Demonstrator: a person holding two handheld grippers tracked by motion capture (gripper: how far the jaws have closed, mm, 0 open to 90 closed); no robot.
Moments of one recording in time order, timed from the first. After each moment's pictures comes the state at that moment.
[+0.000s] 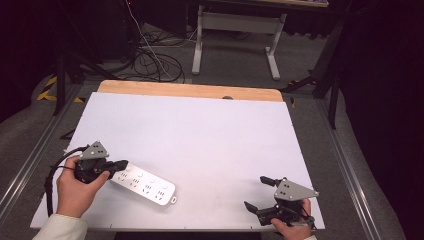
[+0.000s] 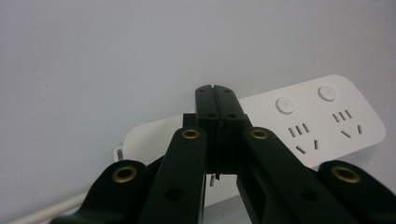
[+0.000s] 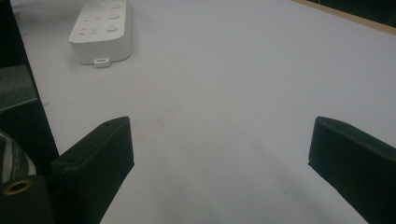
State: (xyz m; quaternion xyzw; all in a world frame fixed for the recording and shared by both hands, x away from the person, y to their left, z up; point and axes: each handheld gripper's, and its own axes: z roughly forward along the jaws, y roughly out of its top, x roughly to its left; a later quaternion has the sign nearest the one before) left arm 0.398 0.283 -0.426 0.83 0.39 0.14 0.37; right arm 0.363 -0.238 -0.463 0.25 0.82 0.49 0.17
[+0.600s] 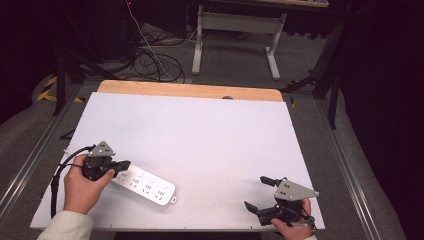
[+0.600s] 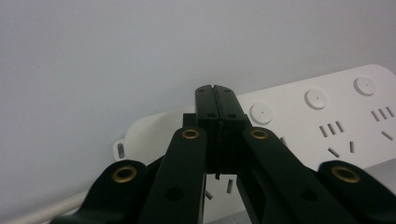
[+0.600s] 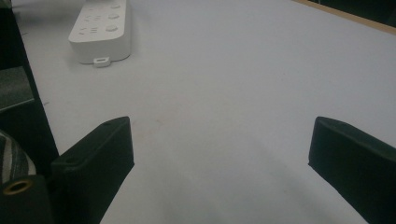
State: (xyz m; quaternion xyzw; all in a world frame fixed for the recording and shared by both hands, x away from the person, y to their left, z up) left arm 0.413 0.278 -0.444 0.84 0.41 0.13 0.34; right arm 0.363 -0.238 -0.463 0.25 0.82 0.49 0.17
